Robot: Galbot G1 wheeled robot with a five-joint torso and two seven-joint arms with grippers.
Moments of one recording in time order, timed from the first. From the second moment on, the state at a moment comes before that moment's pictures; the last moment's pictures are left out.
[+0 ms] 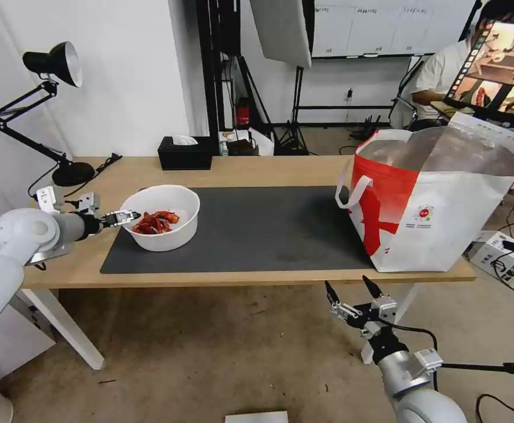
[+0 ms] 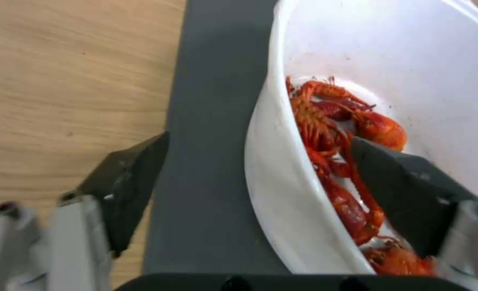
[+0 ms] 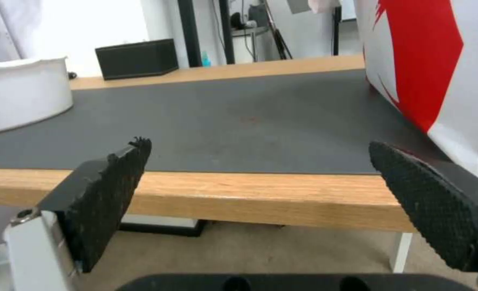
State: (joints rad) left arm 0.62 -0.59 -0.17 -1.50 -1.50 0.71 -0.26; right arm -1.59 0.95 0.32 2.04 0.53 0.24 0.15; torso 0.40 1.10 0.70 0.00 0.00
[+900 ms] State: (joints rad) left arm 0.63 -0.60 -0.17 -1.51 -1.59 0.68 -0.31; right arm -1.59 0.95 0.32 2.04 0.53 0.24 0.15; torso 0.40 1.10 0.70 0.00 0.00
